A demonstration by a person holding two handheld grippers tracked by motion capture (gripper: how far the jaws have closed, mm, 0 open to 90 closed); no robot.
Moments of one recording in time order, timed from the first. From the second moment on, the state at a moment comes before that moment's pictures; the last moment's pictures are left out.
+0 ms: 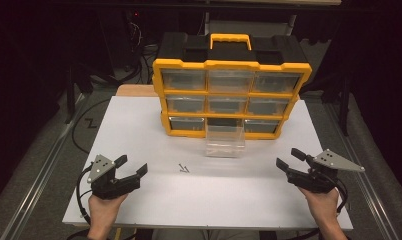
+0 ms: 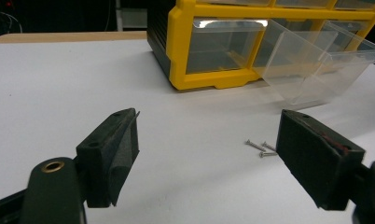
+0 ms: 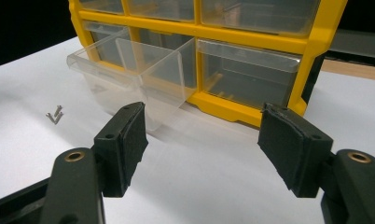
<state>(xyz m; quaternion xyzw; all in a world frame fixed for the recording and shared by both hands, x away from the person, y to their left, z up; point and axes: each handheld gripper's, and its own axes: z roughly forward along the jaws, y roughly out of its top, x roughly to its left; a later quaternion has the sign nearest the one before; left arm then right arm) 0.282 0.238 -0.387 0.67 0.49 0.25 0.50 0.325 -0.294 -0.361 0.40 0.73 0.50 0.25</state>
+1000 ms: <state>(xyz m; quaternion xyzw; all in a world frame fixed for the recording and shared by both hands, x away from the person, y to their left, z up) 0.281 0.237 -0.386 0.67 0.48 0.25 0.50 0.327 -0.295 -0.384 0.40 0.73 0.49 0.26</state>
